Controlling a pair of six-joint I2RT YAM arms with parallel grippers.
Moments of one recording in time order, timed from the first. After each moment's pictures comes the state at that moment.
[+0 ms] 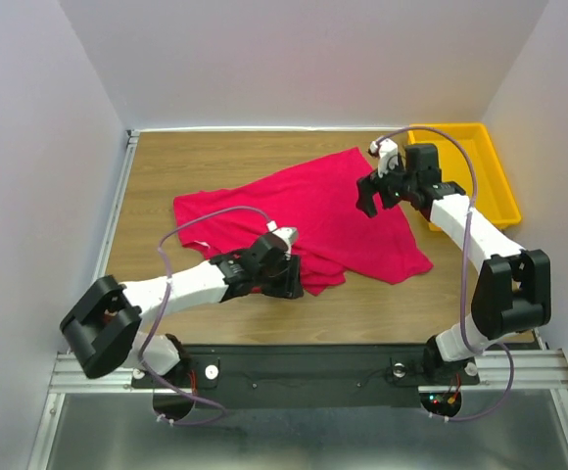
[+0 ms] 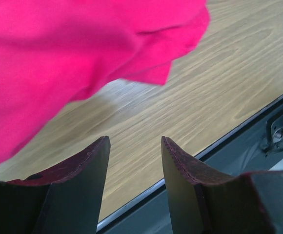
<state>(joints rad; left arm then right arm) -0.88 1.32 0.71 -0.25 0.08 -0.67 0.18 1.55 1.20 -0.31 -0.40 -0.31</state>
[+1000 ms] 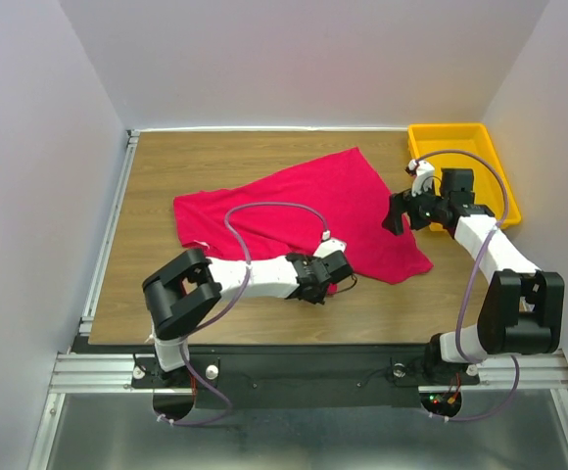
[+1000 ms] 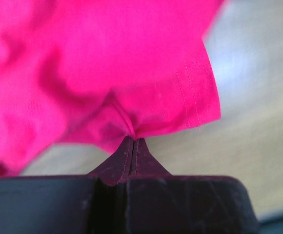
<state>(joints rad) -1.15 1.82 1.16 -0.50 -0.36 -0.62 -0.05 1.42 0.95 -0.34 -0.54 -0.27</state>
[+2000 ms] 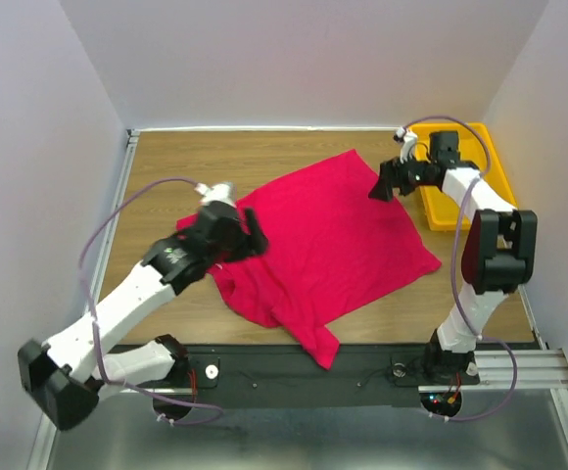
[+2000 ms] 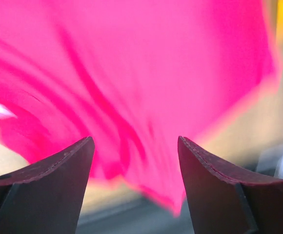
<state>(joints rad) -0.81 1.06 0.99 -0.69 -0.18 -0.76 -0.04 1.81 1.36 -0.44 -0.75 -0.31</state>
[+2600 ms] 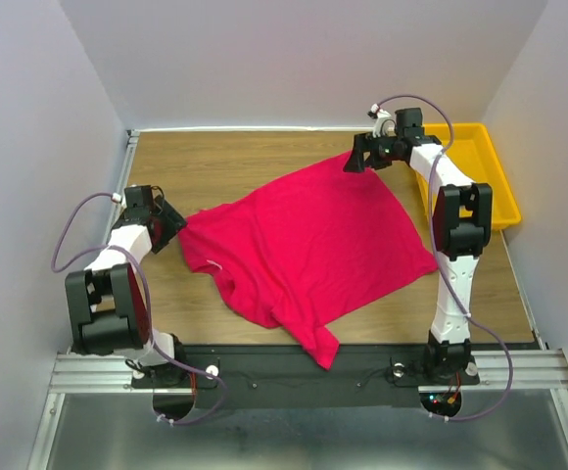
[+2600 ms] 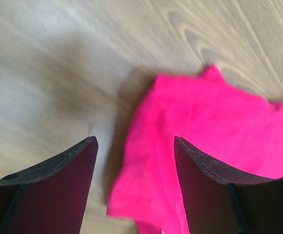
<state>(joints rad) 0.16 1.43 0.82 -0.28 0.02 -0.62 0.07 2.26 1.93 -0.46 -0.65 -0.07</state>
